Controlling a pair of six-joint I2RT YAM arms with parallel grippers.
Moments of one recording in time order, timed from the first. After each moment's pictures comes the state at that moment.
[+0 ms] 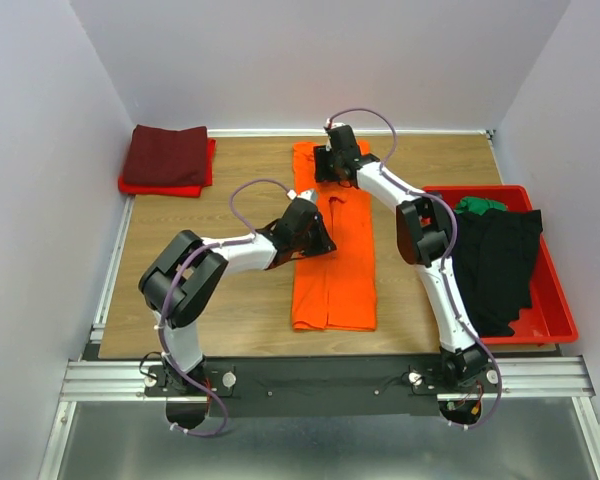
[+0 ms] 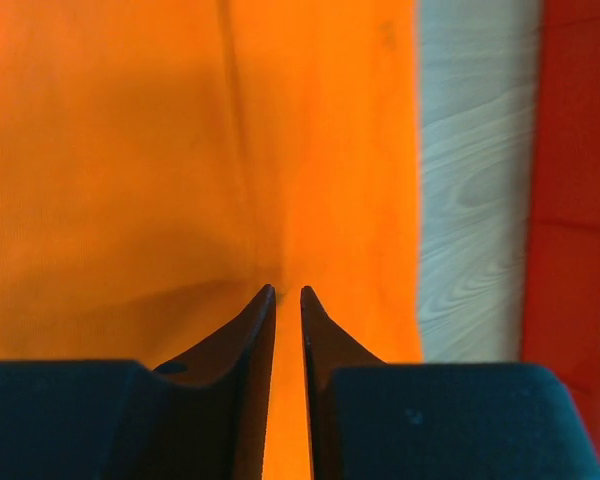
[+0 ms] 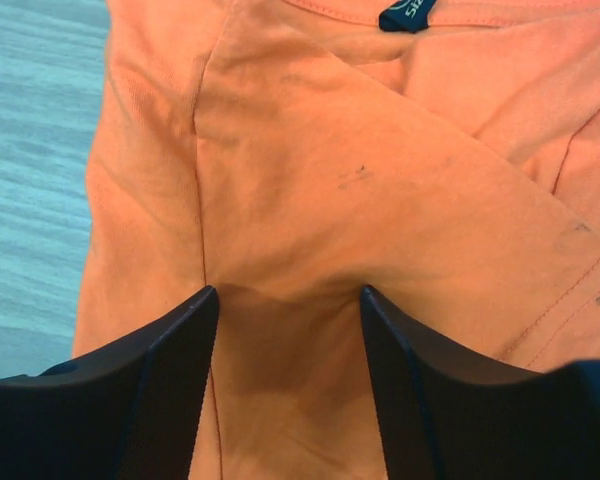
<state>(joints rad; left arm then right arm) -0.72 1.81 0.98 0.15 0.10 -0.84 0.44 2.54 2.16 -0.31 0.04 0.22</state>
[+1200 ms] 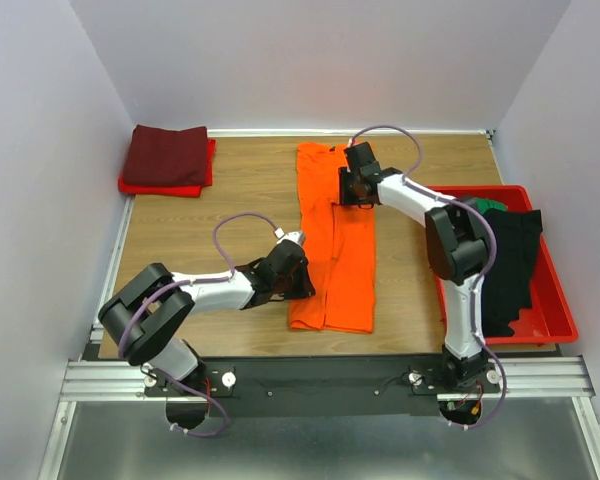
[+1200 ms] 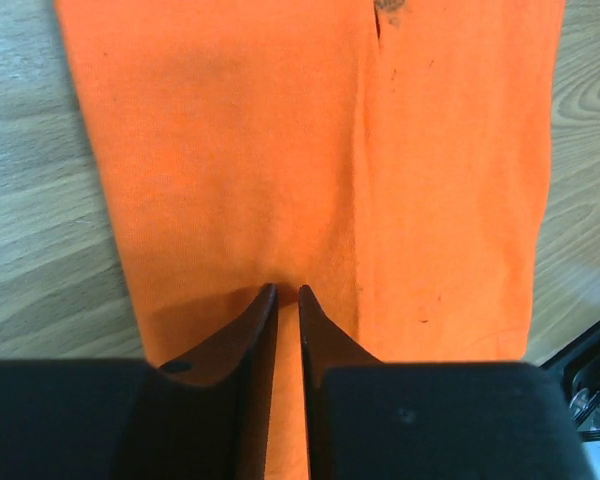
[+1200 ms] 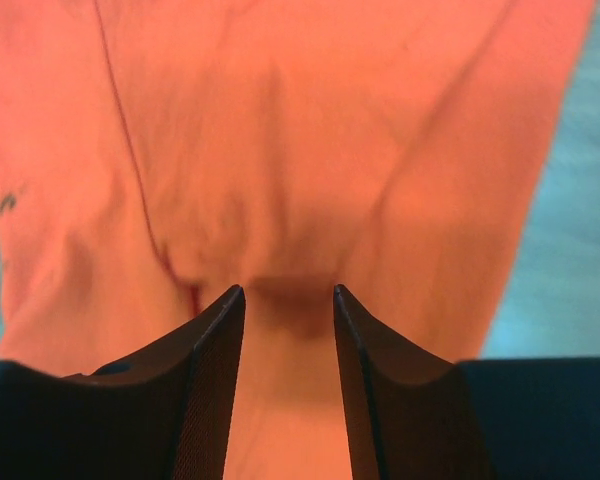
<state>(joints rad) -0.84 1.52 0.63 0.09 0.03 -0.81 0.44 2.18 1.64 -0.34 0.12 0.30</state>
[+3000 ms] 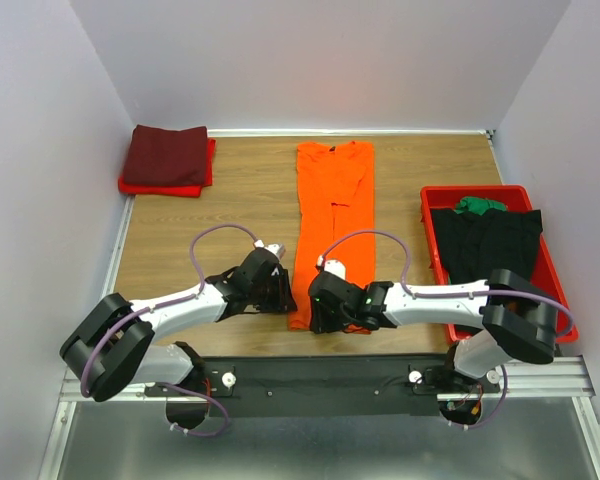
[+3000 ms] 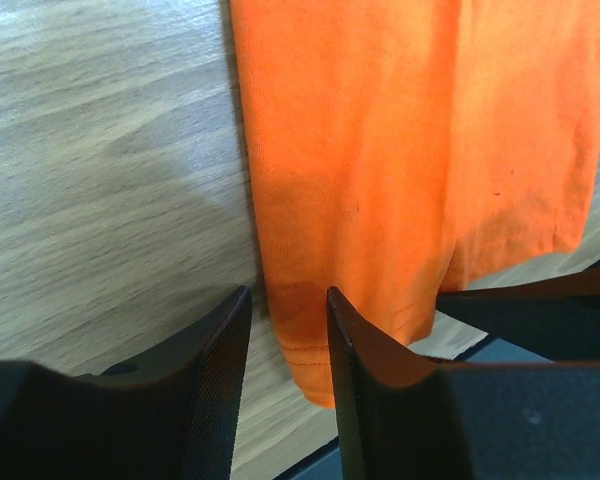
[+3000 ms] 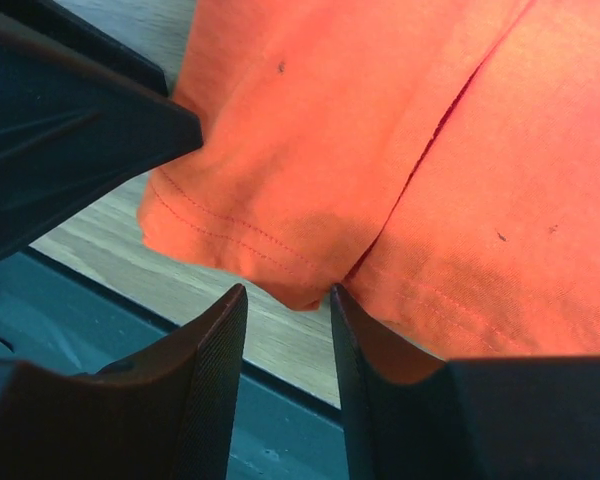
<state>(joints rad) -0.76 1.27 0.48 -0.11 0.16 -0.73 1.17 1.51 0.77 -0.26 0.14 0.88</state>
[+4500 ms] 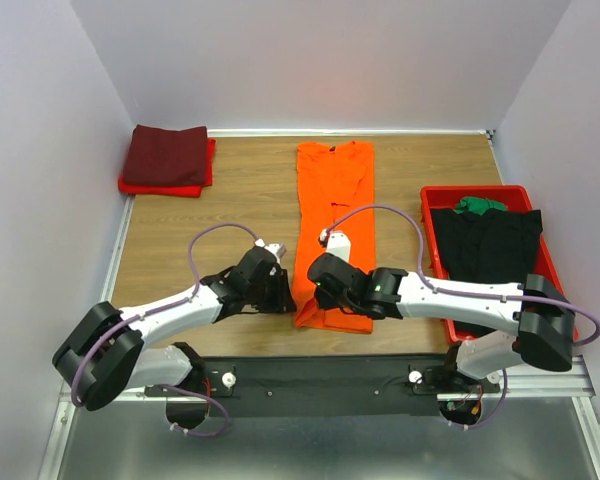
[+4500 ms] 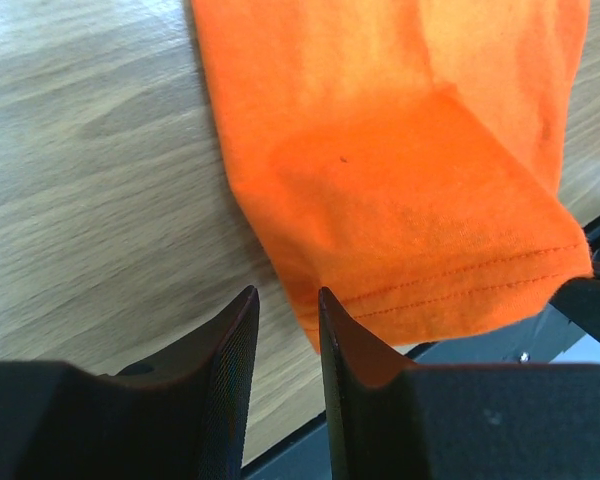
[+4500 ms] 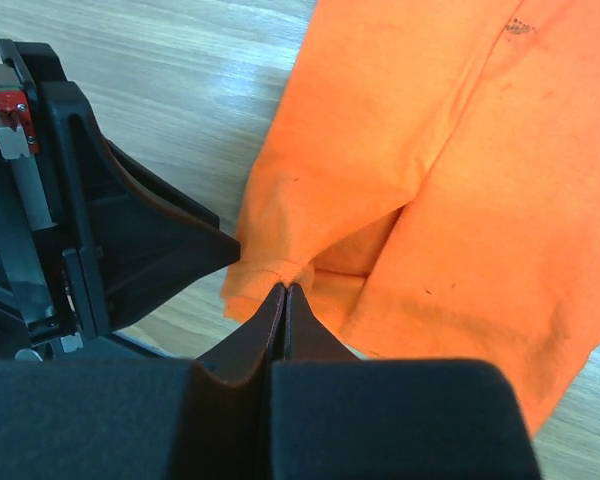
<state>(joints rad) -0.76 1.20 0.50 -0.16 0.19 -0.71 1.17 1.41 0.95 -0.41 0.38 0.81</state>
